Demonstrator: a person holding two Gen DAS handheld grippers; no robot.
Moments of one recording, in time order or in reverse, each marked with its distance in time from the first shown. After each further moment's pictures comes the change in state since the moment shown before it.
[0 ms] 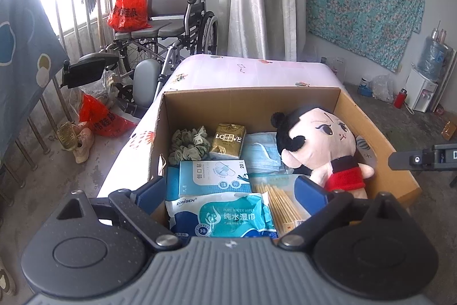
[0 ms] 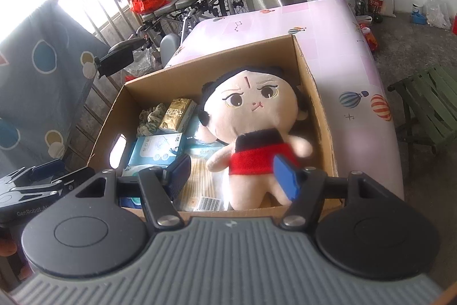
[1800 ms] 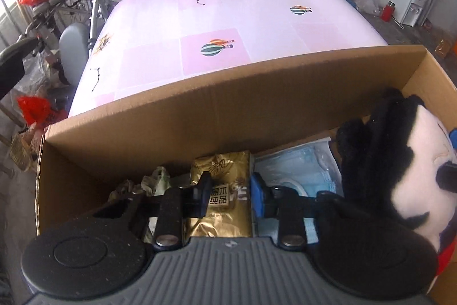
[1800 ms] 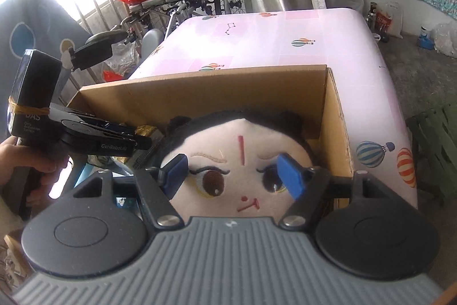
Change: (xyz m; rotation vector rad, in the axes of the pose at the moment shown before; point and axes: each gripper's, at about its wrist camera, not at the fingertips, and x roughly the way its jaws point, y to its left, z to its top) left arm 0.261 -0.013 0.086 0.273 0.349 -0.107; right arm 0.150 -0.025 0.068 -0.101 -0.002 -0.038
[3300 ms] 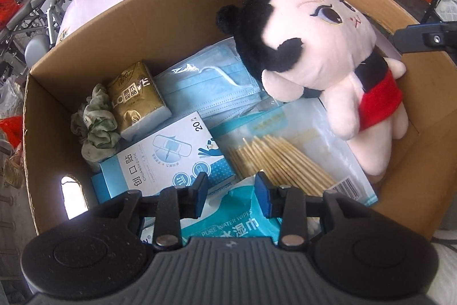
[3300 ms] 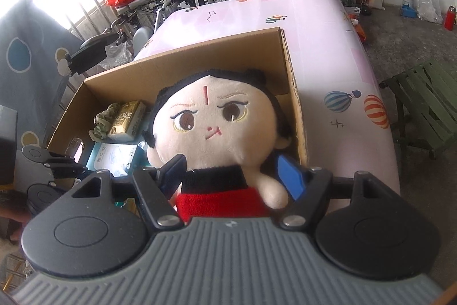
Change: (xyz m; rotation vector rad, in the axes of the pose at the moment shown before) left arm -0.055 -0.036 -0.088 0.219 0.094 -0.093; right arm -0.058 -0.022 -0.051 0.100 0.039 -0.022
